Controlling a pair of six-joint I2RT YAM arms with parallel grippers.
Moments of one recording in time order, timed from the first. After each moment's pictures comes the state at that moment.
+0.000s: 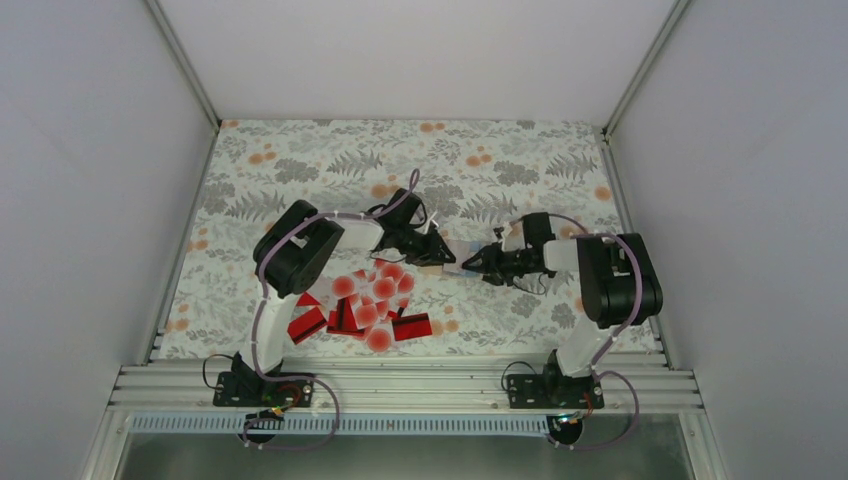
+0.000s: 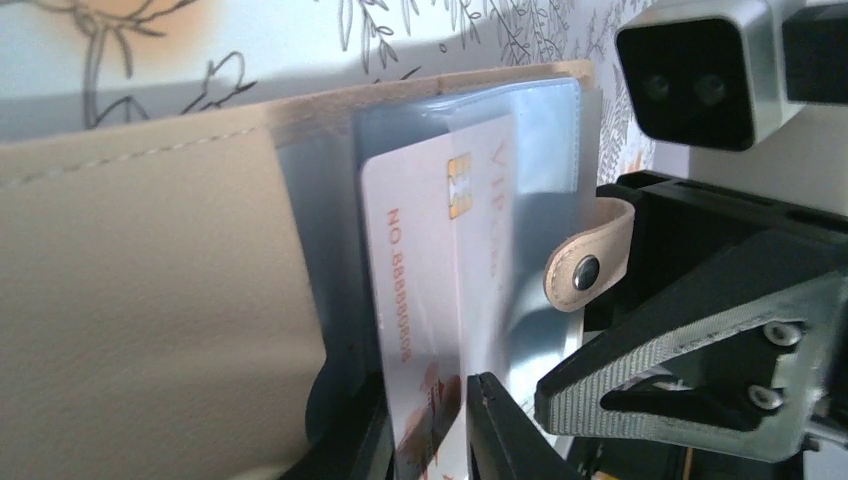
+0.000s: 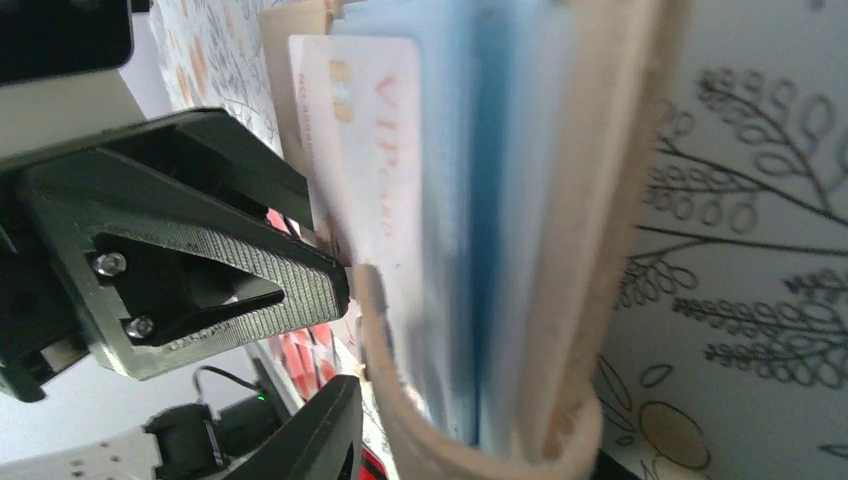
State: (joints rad) left arm -0.66 2.17 1.25 0.02 0.83 -0.77; right arm 0.11 1.74 0.65 -0.13 -0.94 0.50
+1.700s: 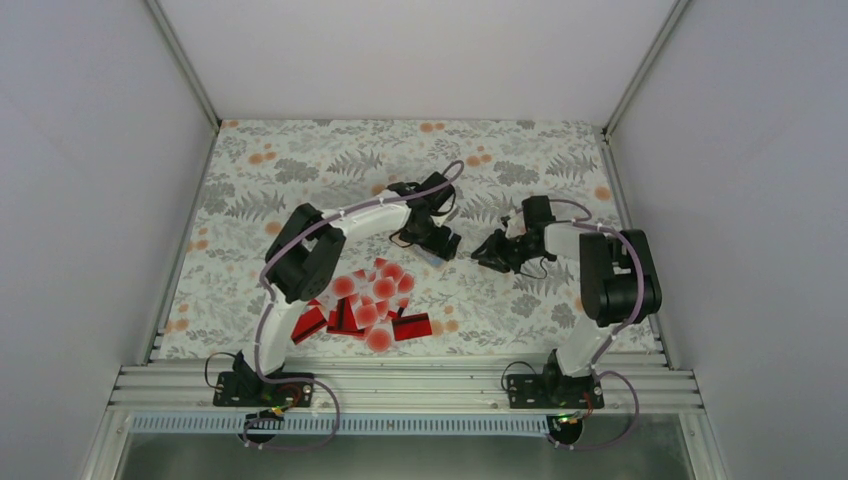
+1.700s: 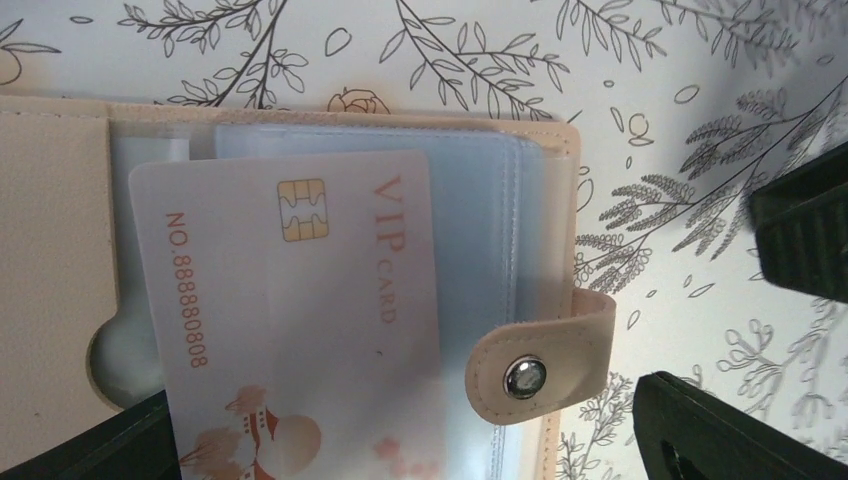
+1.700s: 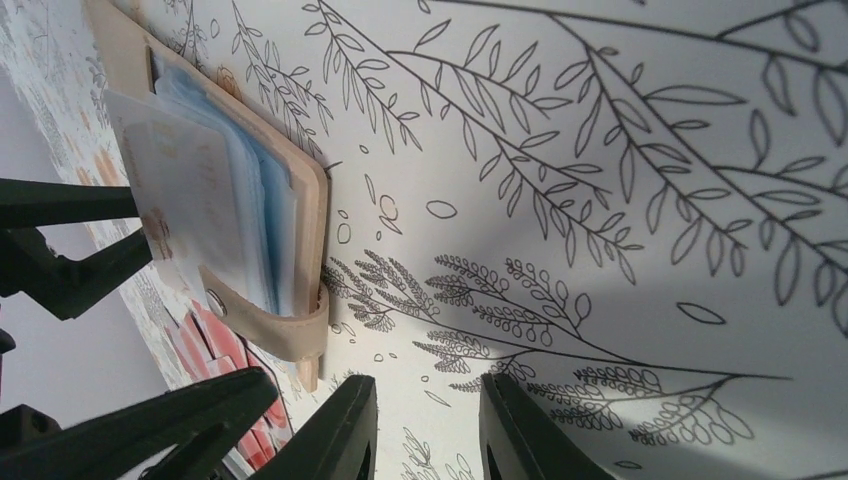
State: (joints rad) left arm -0.76 2.19 1.69 -0.74 0.20 -0.27; right arm 0.12 1.74 0.83 -0.35 -0.71 0.54
